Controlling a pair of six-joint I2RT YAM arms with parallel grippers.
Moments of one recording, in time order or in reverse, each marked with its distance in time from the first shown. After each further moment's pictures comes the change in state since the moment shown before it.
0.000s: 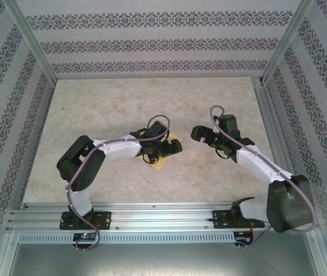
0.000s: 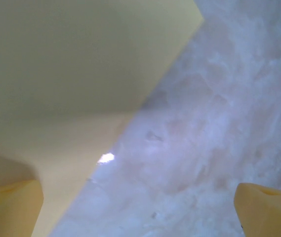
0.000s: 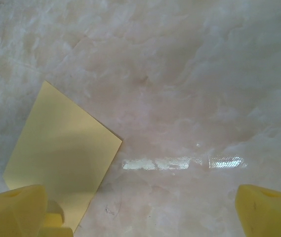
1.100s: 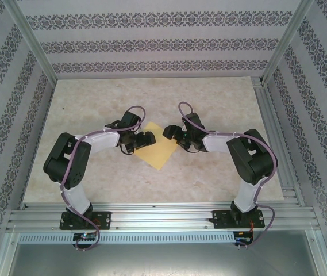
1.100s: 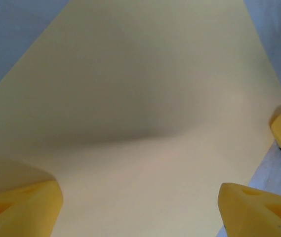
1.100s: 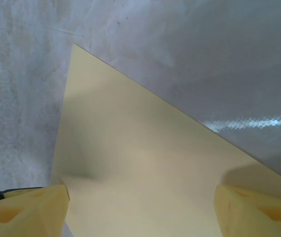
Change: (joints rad) left arm 0.323 -0.071 -0.123 -0.038 0.061 0.310; right arm 0.239 0.557 0.207 0.356 -0.105 0.344
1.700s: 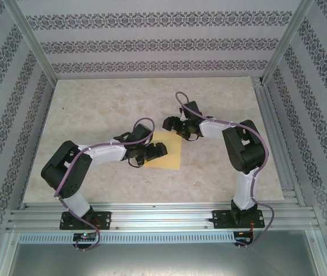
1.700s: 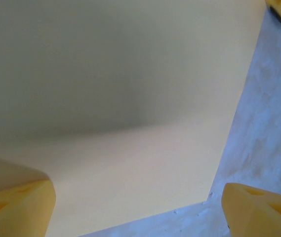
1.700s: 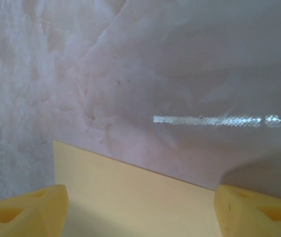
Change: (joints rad) left arm -0.217 -0.077 -0.111 0.098 -0.008 -0.236; right arm -0.073 0.154 0.278 -0.238 -0.049 -0.183
